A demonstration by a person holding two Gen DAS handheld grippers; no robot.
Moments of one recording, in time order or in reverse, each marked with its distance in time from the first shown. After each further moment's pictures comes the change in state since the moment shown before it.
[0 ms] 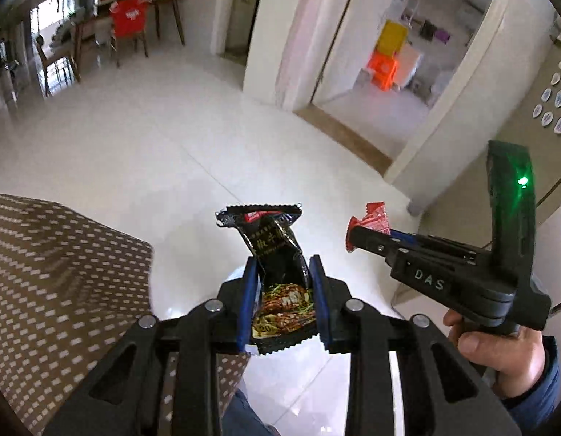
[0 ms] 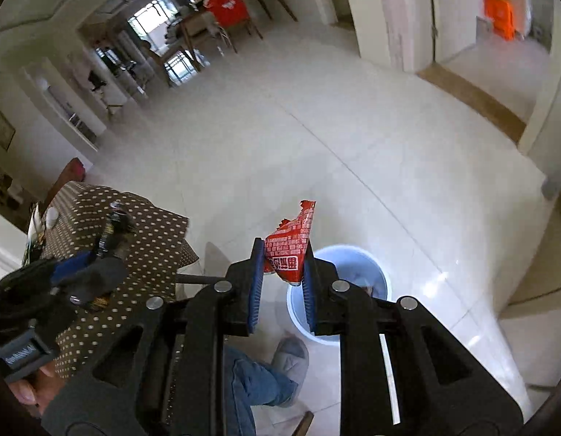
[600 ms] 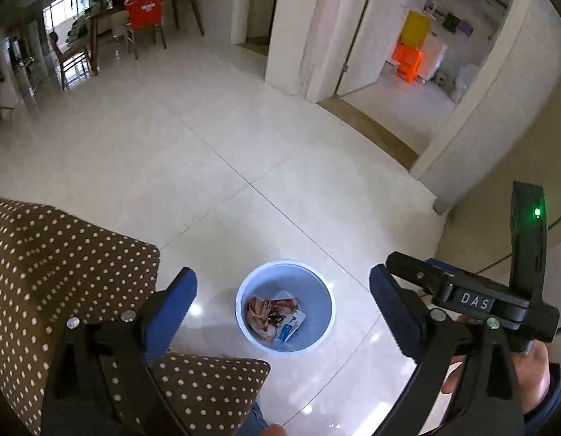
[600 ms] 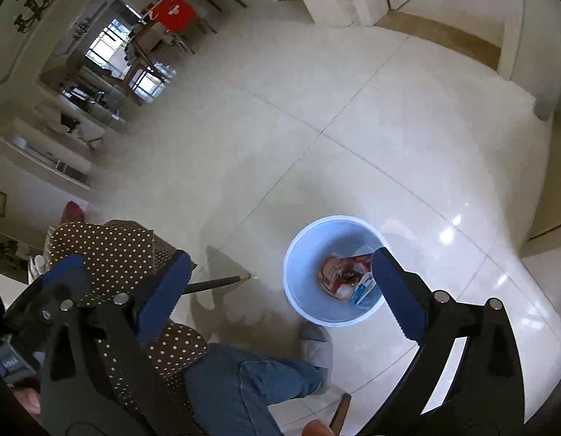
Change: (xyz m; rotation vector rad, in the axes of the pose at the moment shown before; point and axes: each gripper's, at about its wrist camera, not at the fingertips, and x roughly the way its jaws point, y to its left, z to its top) left arm 0.018 0.013 0.011 -0.030 0.014 0.102; right arm 0.014 -0.051 -0.007 0.226 0.031 -0.021
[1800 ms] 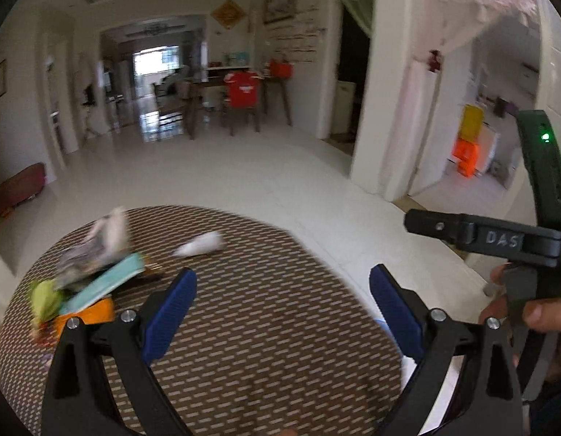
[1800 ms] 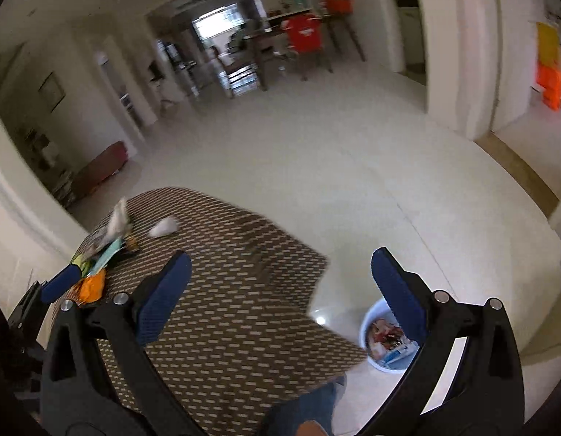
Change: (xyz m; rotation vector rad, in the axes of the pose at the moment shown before) left arm -0.269 0.148 -0.106 -0.153 -0.403 0.281; right arm -0.075 0.294 -0.065 -0.511 -0.146 0.165
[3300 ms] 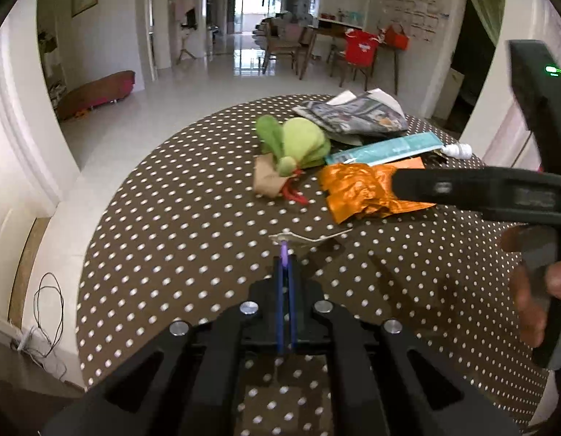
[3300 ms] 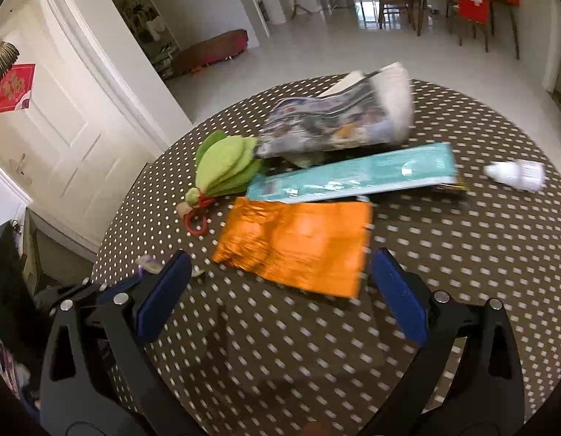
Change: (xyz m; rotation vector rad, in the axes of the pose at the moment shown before) left arm -0.050 0.246 -0.138 -0.284 0.196 0.270; right arm 0.163 0.306 -0.094 -0.383 0.324 0.323
